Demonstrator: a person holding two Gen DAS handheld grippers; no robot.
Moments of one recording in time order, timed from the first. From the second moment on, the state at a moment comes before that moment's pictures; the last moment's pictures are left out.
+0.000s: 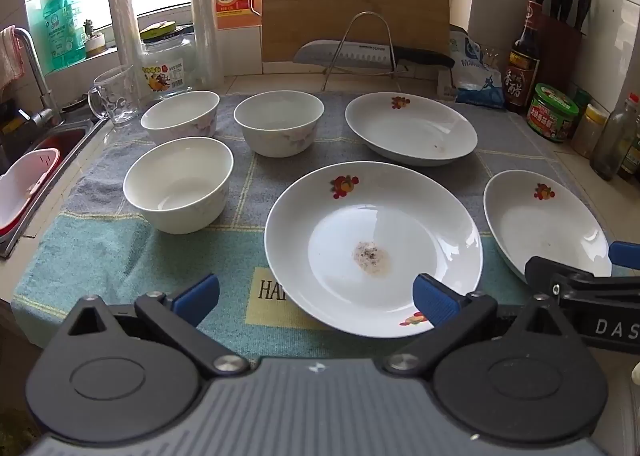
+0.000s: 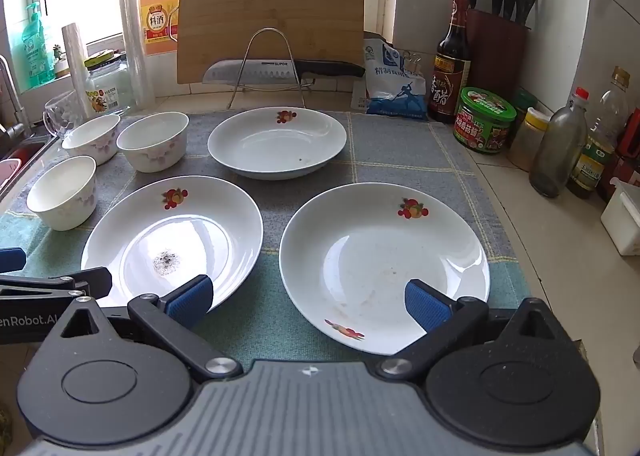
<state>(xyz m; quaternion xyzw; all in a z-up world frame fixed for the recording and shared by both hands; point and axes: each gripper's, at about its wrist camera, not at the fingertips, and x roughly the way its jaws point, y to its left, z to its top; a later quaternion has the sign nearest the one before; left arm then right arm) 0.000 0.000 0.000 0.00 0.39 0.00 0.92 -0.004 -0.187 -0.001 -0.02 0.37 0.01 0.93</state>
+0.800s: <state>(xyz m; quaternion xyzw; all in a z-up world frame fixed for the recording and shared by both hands) -0.003 0.001 0.002 0.00 0.39 -0.01 0.92 -0.006 -0.185 0.002 -0.02 0.37 0.02 0.93</state>
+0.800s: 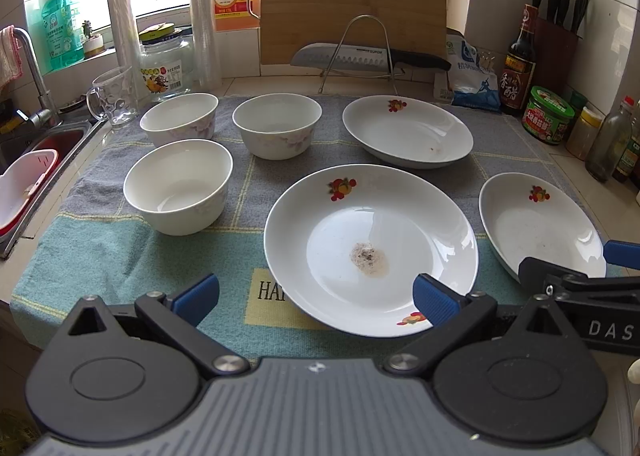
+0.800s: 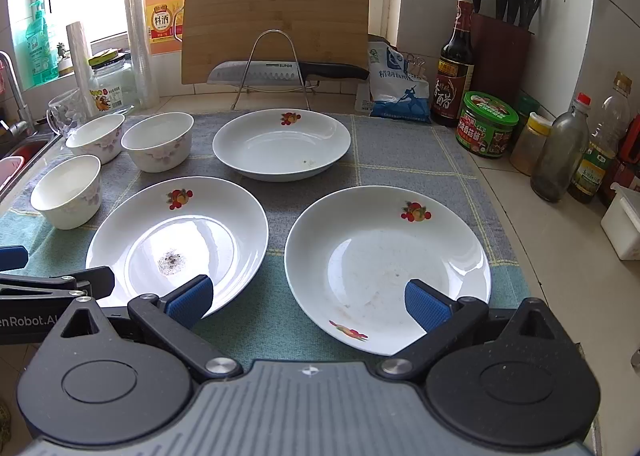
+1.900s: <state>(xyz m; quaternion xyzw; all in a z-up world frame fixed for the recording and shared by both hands) -0.004 0.003 0.005 0.00 0.39 -0.01 0.92 -0.007 -0.183 0.004 -0.02 0.37 0.02 0.93</state>
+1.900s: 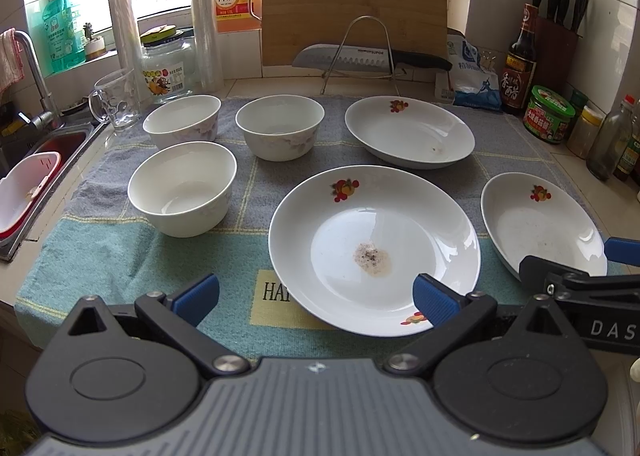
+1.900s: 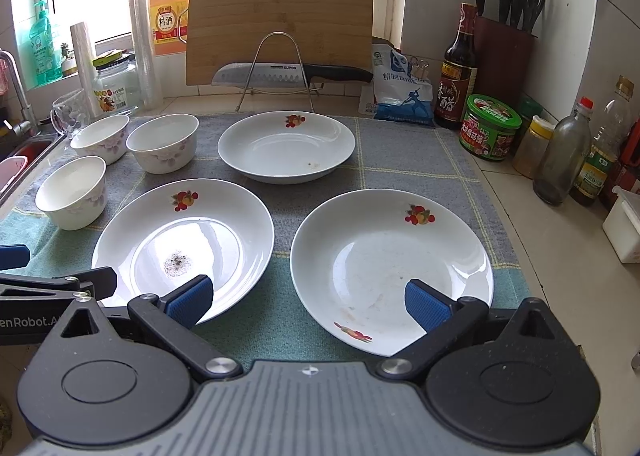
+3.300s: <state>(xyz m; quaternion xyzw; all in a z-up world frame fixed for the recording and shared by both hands) 0.006 0.015 0.007 0.03 0.38 -0.06 0.92 -0.012 -0.171 0.008 -0.03 0.36 0.00 0.93</state>
